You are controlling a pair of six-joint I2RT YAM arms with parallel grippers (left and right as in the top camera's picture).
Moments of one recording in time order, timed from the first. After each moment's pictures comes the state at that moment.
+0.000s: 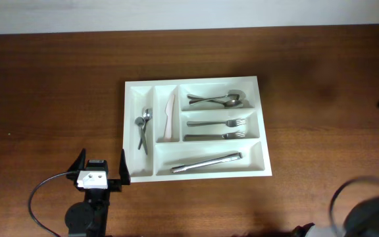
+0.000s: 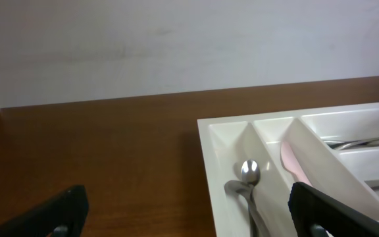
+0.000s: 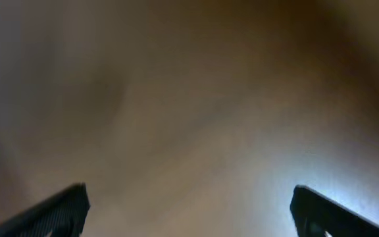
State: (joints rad) left arm 0.00 0.01 0.01 -0.08 0.02 0.07; right arm -0.68 1.58 1.57 -0.90 -0.11 -0.05
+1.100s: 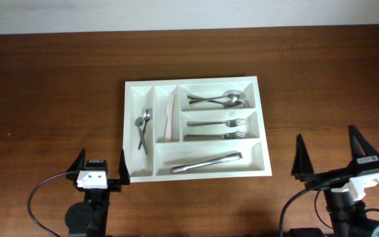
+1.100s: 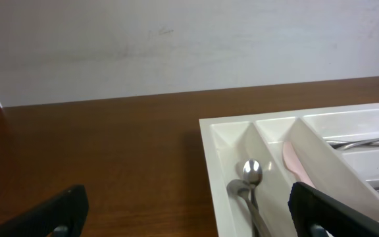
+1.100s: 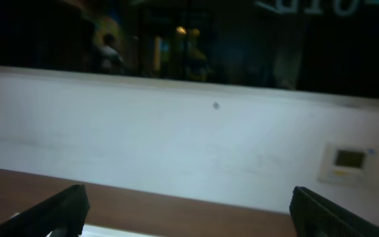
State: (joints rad) left arm 0.00 0.01 0.01 -0.08 0.01 0.07; right arm -0.01 0.21 0.64 -0.22 -0.16 -0.05
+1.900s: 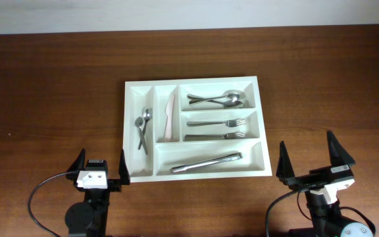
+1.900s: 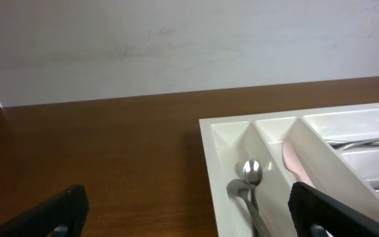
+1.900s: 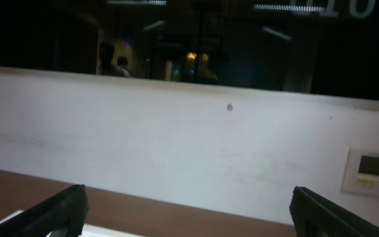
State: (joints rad) left arm 0.00 0.01 0.01 -0.08 0.01 0.07; right arm 0.04 0.02 0.26 0.05 -0.16 -0.05
